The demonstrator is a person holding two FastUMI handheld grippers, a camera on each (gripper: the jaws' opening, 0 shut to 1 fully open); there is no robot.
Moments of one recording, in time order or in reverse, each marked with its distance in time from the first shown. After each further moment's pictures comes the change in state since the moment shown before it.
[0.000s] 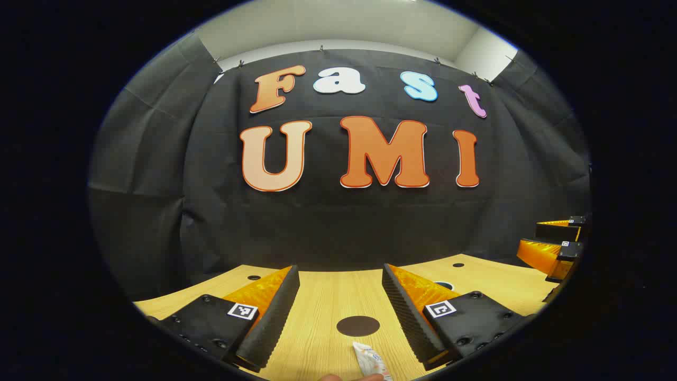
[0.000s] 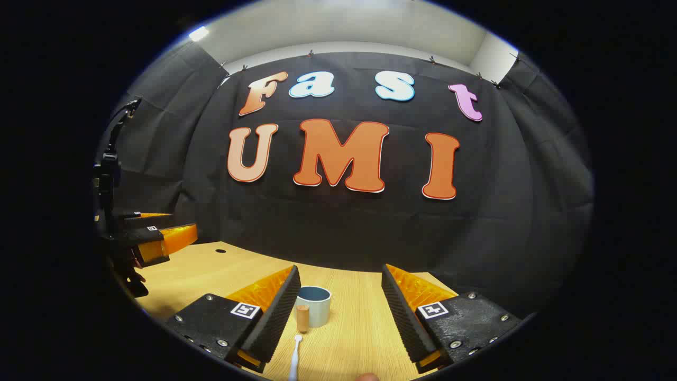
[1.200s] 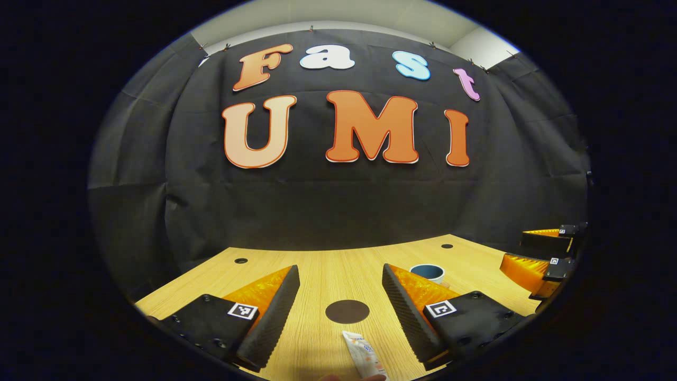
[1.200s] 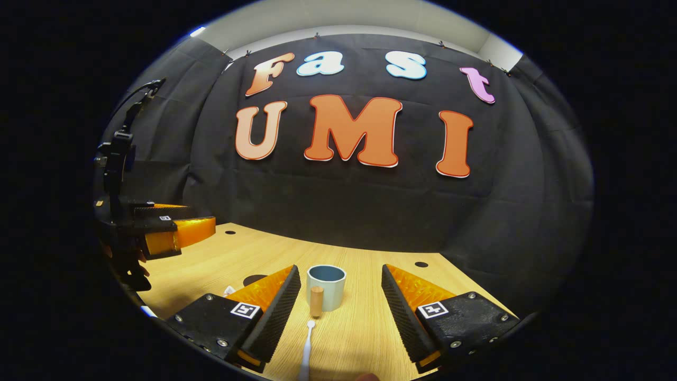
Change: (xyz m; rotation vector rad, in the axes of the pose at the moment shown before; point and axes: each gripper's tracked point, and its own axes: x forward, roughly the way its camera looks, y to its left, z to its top) left arm 0.011 -0.023 -0.025 0.006 0.166 -0.100; right arm -0.001 0.026 -0.037 -0.014 0.145 0.056
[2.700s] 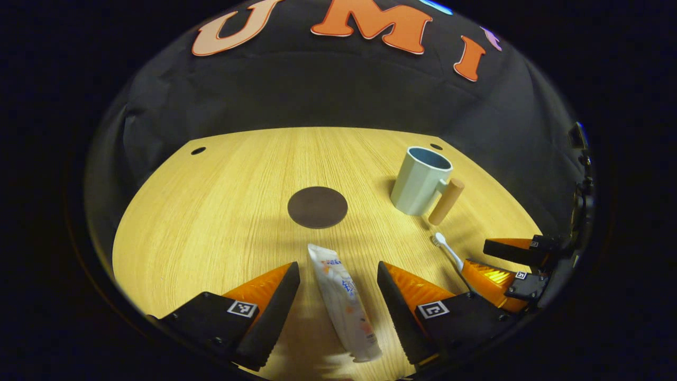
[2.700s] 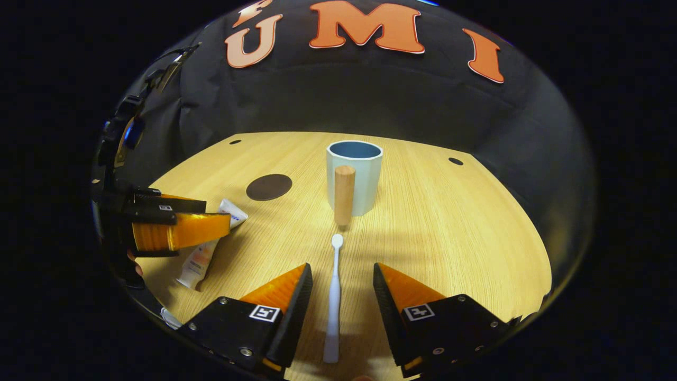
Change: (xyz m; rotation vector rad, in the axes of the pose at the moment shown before) left arm -0.008 -0.033 -0.158 -0.077 0.694 -0.156; right arm 0.008 0.046 -0.136 0.046 0.628 0.092
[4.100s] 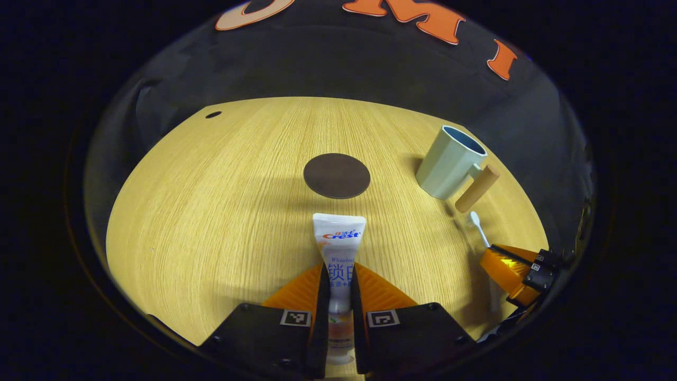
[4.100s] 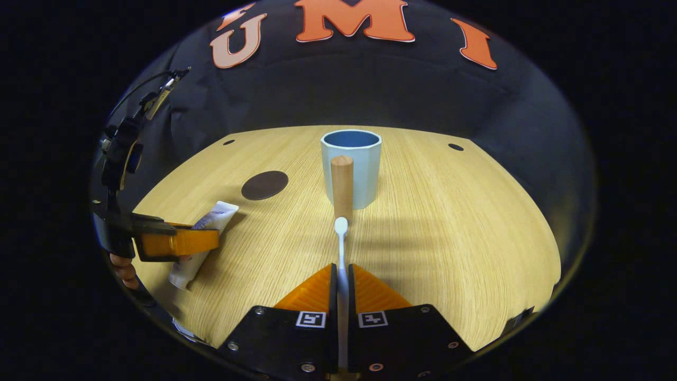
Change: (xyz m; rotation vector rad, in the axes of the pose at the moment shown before) left arm -0.011 0.044 -0.016 -0.129 0.095 0.083; right arm -0.006 -0.001 0.018 0.062 0.029 -0.012
